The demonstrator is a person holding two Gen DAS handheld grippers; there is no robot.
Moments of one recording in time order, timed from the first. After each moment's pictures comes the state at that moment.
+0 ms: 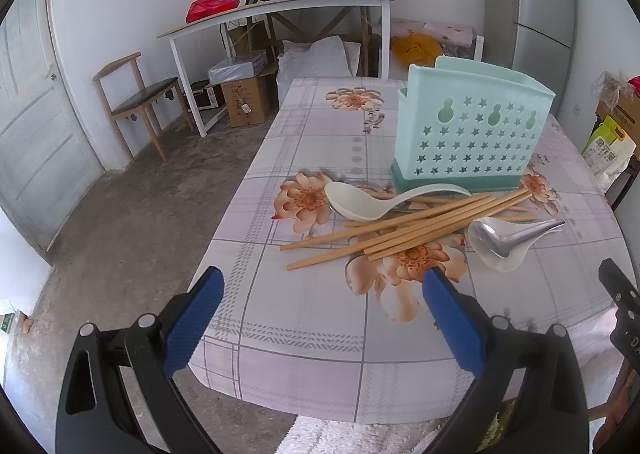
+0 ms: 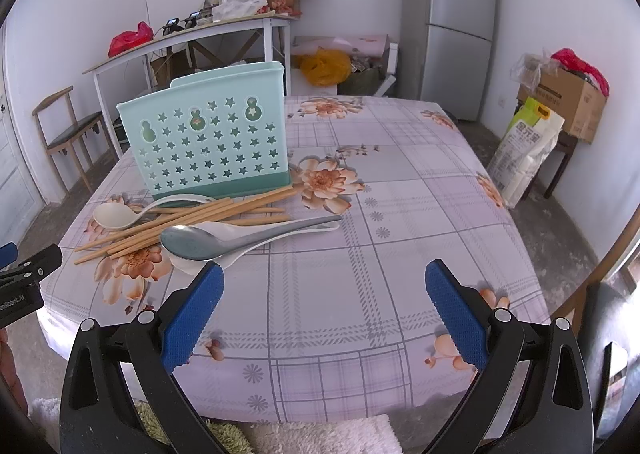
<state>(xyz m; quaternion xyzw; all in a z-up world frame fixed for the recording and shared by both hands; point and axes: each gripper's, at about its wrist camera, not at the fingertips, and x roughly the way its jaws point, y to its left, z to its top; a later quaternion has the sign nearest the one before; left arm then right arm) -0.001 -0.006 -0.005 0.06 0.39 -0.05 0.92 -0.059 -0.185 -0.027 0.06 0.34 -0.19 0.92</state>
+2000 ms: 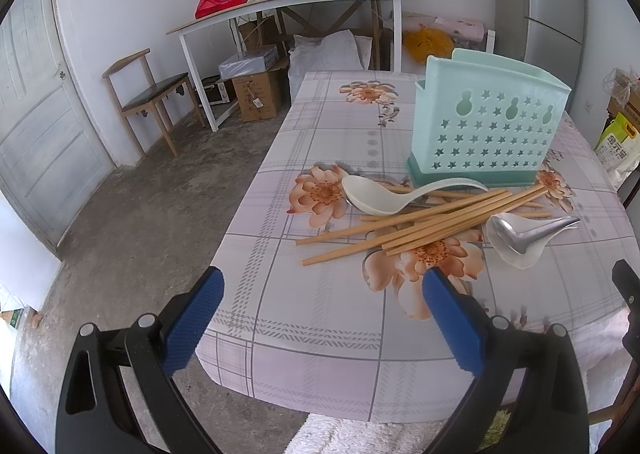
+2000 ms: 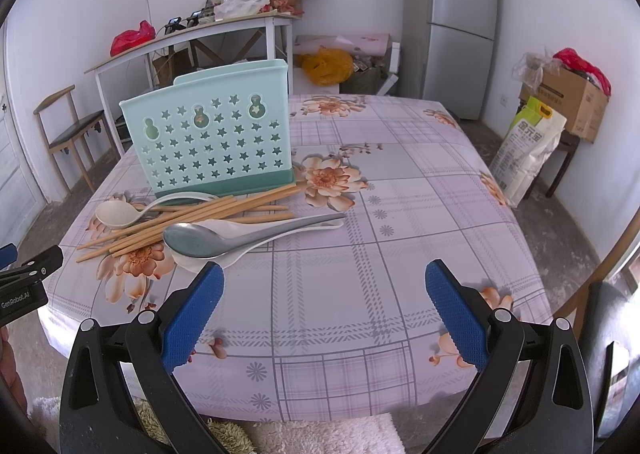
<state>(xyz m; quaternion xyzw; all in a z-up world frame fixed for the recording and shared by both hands) 0.000 -0.004 -0.007 0.07 0.39 -0.03 0.92 -0.059 -0.184 -0.027 0.06 0.34 -0.19 0.92</state>
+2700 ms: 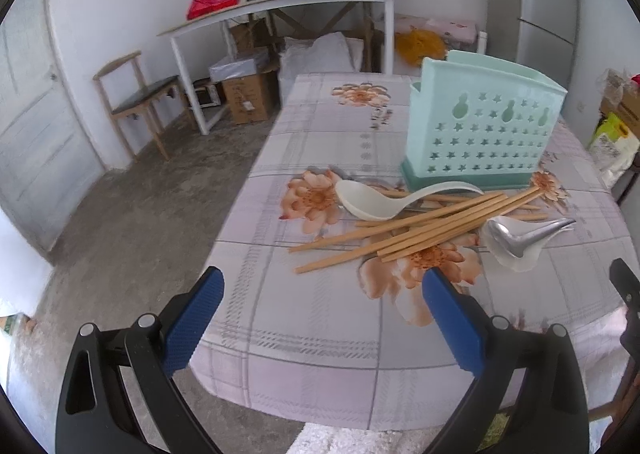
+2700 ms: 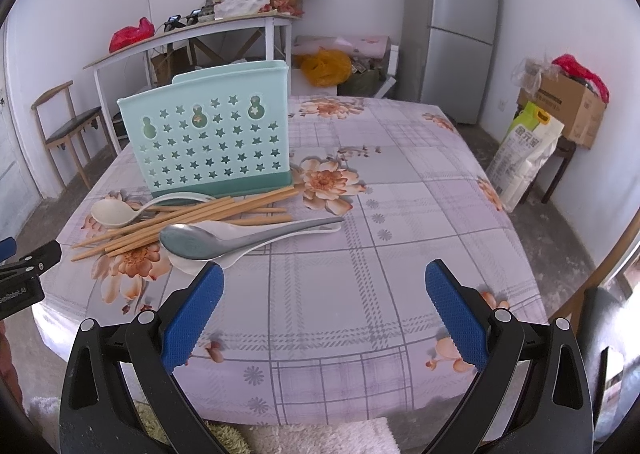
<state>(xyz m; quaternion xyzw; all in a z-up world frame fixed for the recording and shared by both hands) 0.000 -0.001 -0.007 0.07 0.39 -0.06 0.92 -0.055 -0.181 -0.027 0.05 0.33 -0.19 0.92</state>
